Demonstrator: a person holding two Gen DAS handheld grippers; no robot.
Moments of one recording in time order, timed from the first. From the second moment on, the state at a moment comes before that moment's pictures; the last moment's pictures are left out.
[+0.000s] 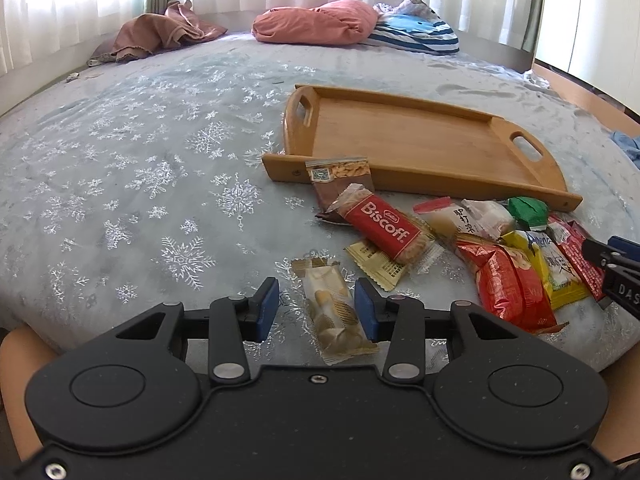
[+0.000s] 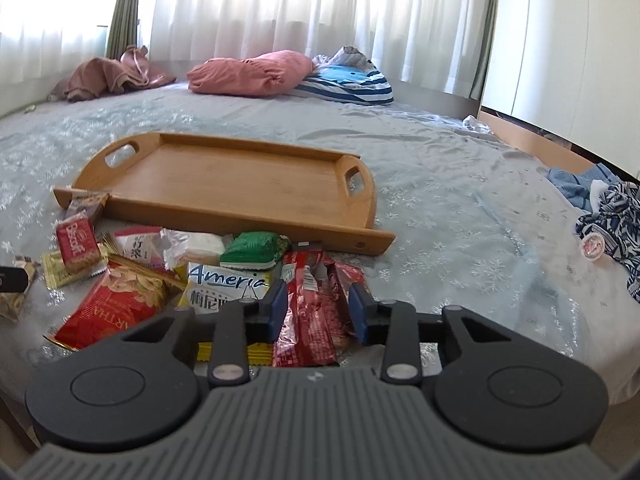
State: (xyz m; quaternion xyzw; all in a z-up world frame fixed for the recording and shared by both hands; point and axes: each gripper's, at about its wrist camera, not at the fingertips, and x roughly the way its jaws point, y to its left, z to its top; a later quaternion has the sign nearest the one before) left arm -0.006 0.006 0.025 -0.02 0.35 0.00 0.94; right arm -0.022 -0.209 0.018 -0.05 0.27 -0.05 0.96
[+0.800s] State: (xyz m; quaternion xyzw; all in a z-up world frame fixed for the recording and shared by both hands) left arm -0.002 0.004 0.022 -0.02 0.36 -0.01 0.93; right arm -0.010 -0.206 0.008 -0.03 0.27 -0.04 0.96
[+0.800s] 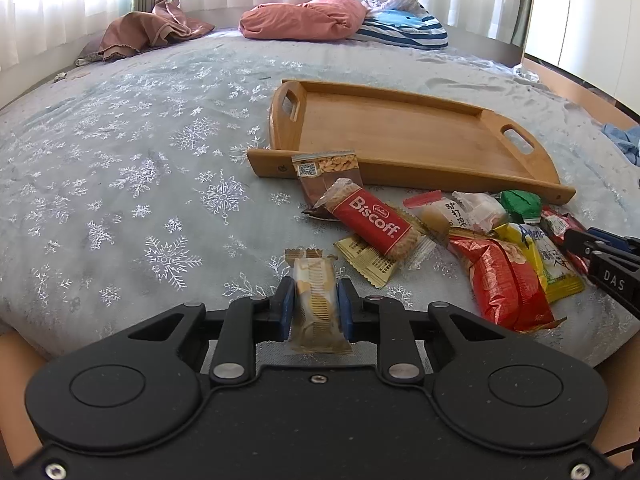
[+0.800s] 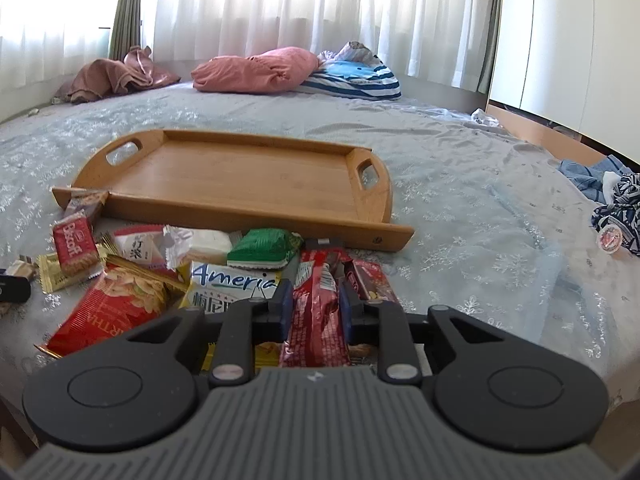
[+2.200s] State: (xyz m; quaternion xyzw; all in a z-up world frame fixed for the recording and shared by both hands) left arm 0.016 0.008 0.066 -0.03 0.32 -0.06 0.95; right arm -0.003 -0.215 0.030 -0.02 0.27 -0.02 0.96
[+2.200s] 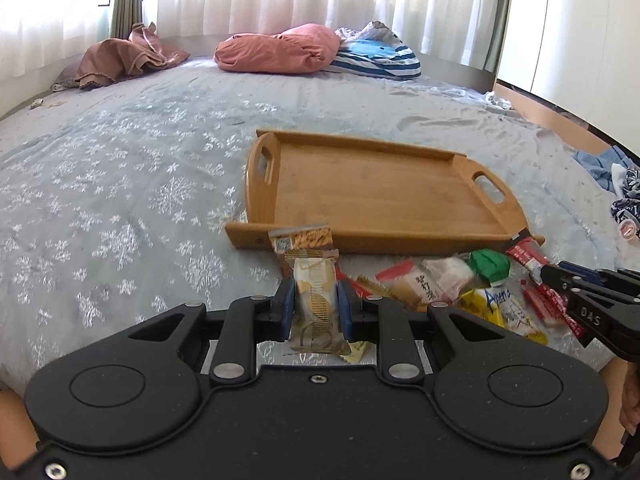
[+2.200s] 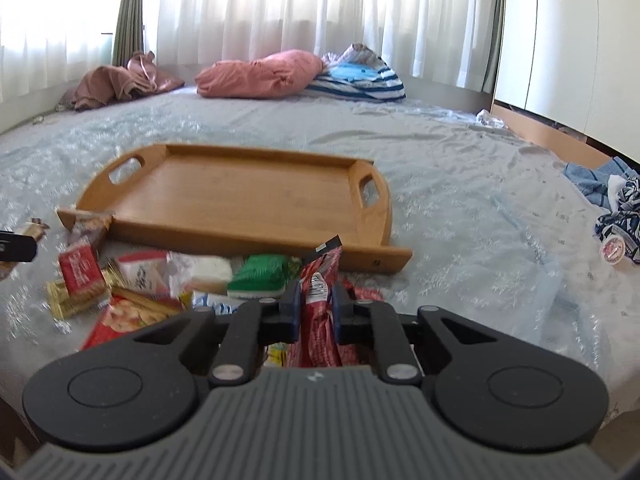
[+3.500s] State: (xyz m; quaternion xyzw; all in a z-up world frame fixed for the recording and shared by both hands) left arm 0.108 0.003 0.100 -0.08 0.37 -0.13 0.92; right arm 0.074 -0.264 0.063 0.21 0.28 0.04 0.94
